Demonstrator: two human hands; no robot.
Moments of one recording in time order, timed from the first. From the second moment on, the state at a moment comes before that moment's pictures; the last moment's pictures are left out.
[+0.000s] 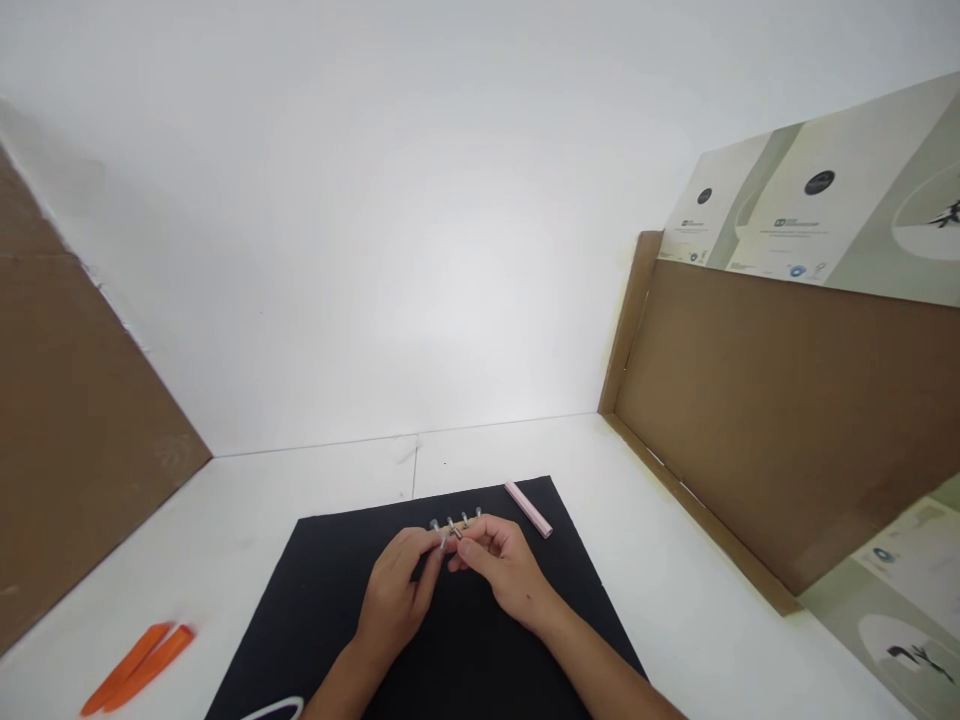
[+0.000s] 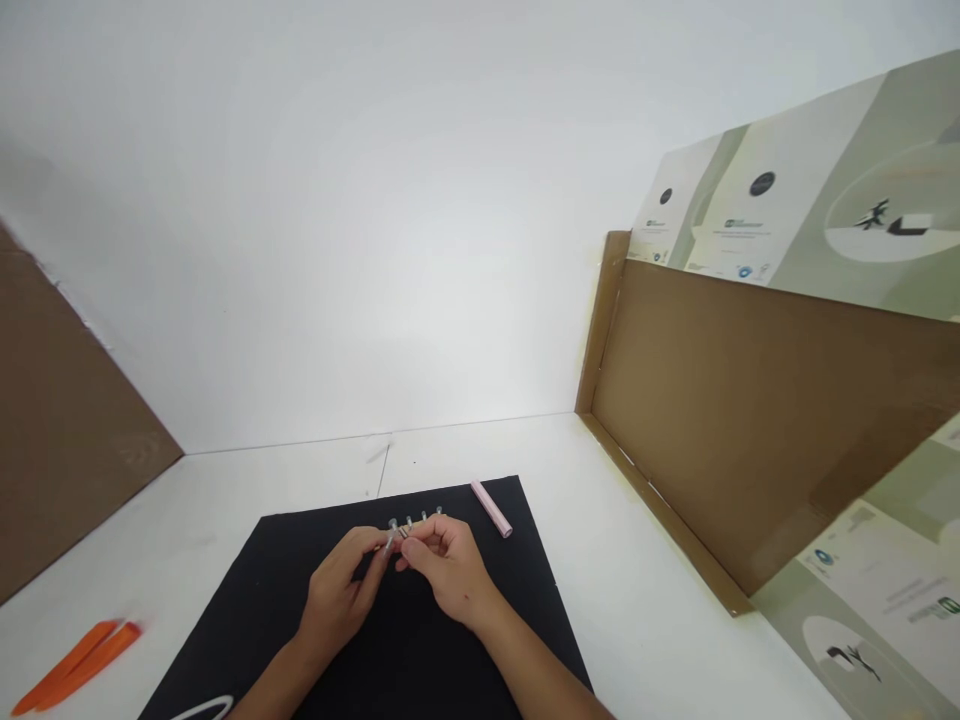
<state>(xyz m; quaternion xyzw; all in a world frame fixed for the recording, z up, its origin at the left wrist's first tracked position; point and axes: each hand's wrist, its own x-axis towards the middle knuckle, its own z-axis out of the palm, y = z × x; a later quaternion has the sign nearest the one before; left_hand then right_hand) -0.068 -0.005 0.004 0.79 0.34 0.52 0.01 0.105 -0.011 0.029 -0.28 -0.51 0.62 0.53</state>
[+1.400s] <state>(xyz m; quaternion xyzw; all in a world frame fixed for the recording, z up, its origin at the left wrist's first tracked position) -0.067 -0.008 0.003 0.79 0.35 0.51 0.02 0.107 -0.011 0.024 -0.27 -0.54 0.60 0.52</state>
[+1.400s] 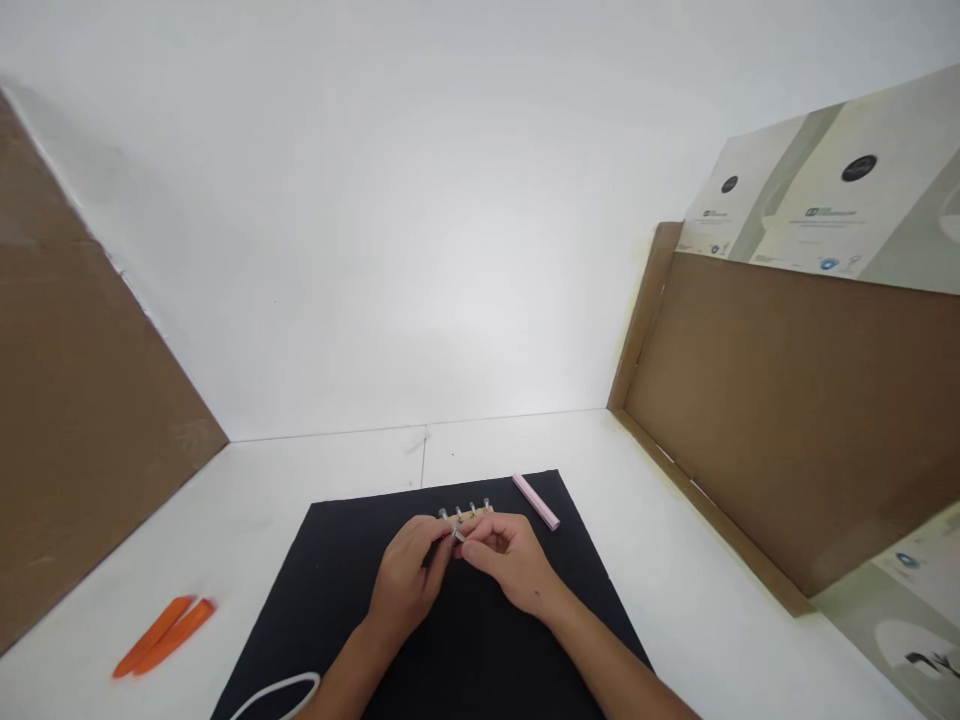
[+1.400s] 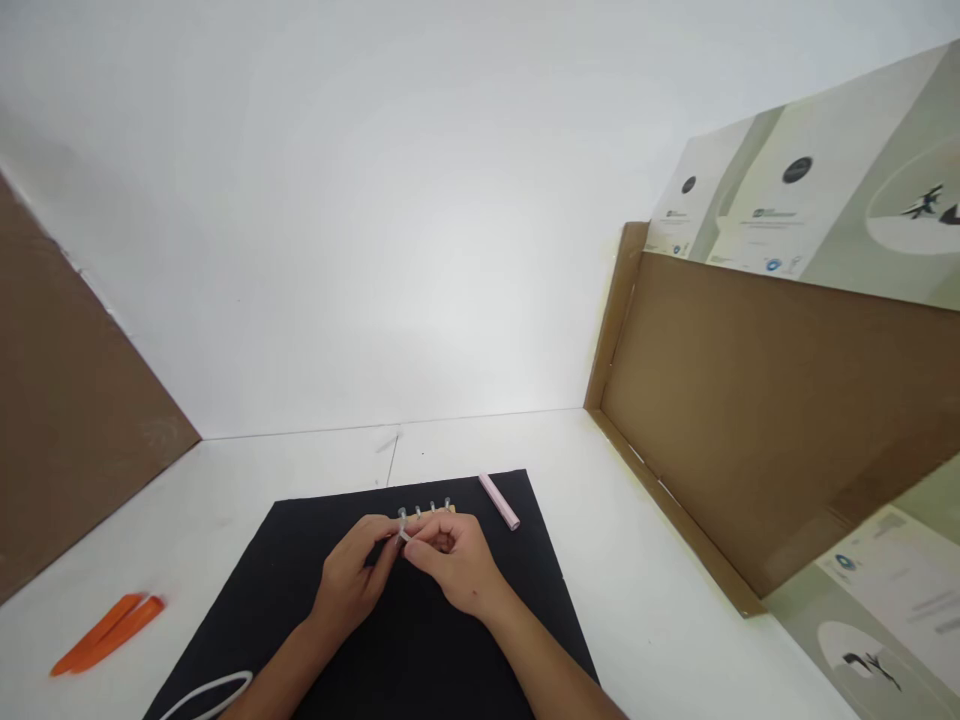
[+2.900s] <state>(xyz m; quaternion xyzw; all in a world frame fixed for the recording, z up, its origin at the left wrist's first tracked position) -0.066 -0.008 0.005 0.79 0.34 0.51 0.02 0.108 -0.012 0.032 -0.31 -0.52 0.61 0.51</state>
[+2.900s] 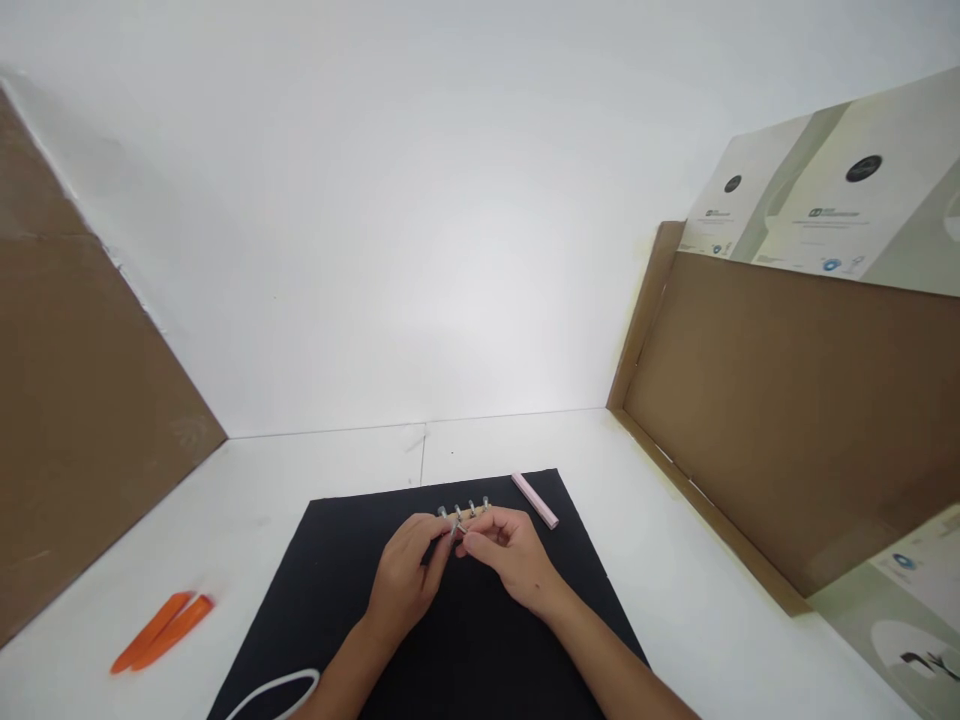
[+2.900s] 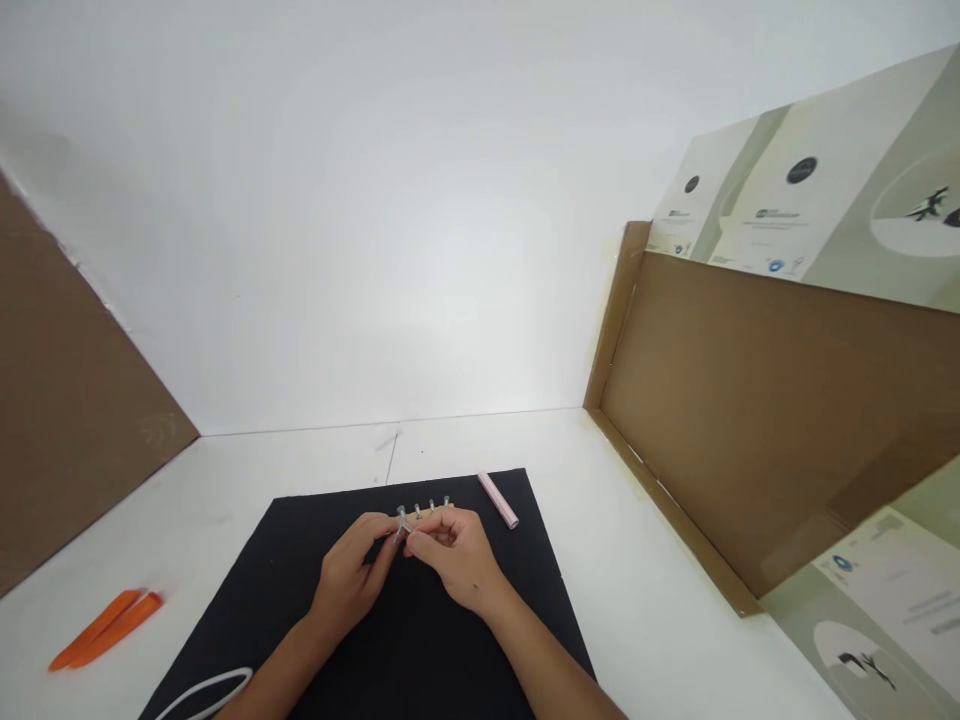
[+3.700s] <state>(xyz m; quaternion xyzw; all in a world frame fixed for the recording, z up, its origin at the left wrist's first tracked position) -0.067 -0.007 0.002 0.79 0.34 0.51 0.03 0.106 -0.013 0.032 -0.30 -0.52 0.62 0.51</state>
